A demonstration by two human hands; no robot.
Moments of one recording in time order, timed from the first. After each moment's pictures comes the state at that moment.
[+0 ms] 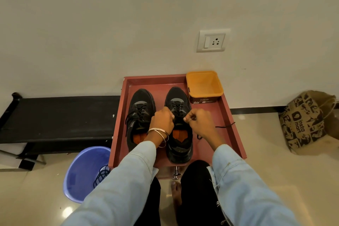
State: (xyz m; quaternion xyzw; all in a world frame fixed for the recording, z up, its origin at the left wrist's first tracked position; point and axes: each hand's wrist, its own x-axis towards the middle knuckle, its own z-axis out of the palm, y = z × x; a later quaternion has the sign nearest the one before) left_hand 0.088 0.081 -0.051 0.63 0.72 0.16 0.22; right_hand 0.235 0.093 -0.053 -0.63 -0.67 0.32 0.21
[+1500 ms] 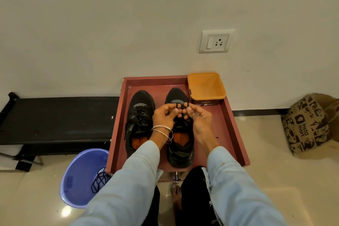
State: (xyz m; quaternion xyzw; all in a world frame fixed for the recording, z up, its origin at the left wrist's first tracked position) left_hand 0.101 0.099 -0.066 0.37 0.60 0.53 0.46; right_hand 0.214 0.106 -0.069 -0.49 -0.30 0.62 0.54
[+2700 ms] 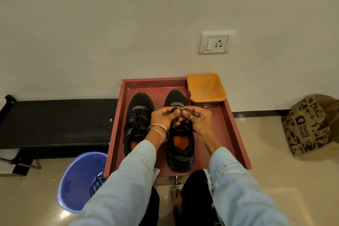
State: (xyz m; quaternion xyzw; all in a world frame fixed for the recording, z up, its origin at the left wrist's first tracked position) left_hand 0.095 0.110 -0.063 0.26 0.57 0.51 0.59; right_hand 0.222 0.114 -0.069 -0.47 -0.43 0.59 0.50
